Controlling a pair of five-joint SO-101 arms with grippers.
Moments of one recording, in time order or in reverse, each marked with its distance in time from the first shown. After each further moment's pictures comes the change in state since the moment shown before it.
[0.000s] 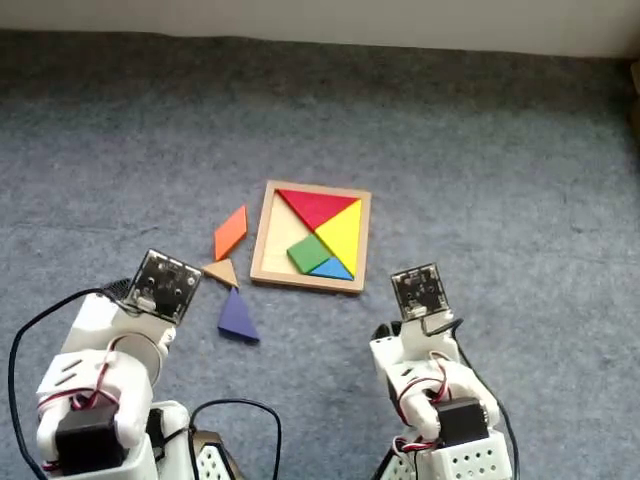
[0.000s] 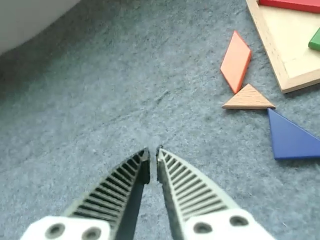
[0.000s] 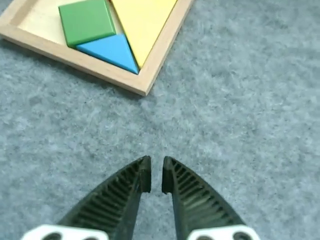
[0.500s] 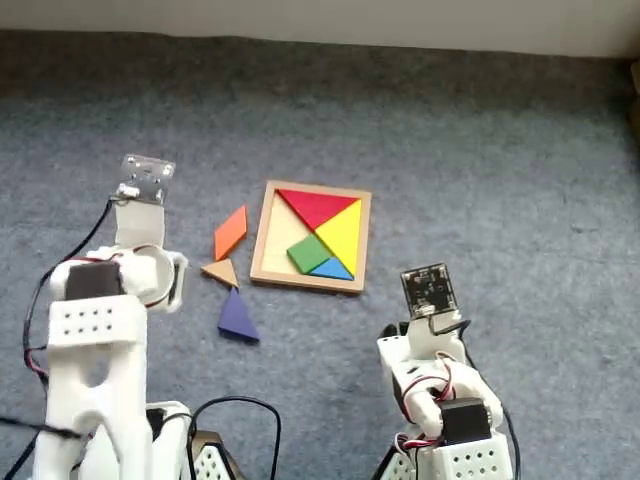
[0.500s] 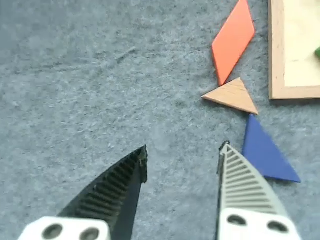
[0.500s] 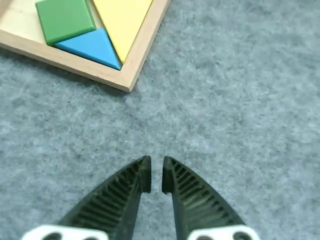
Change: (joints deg) left arm 3.9 50.0 -11.8 -13.6 22.0; right arm 3.1 0.0 0.0 0.2 0.0
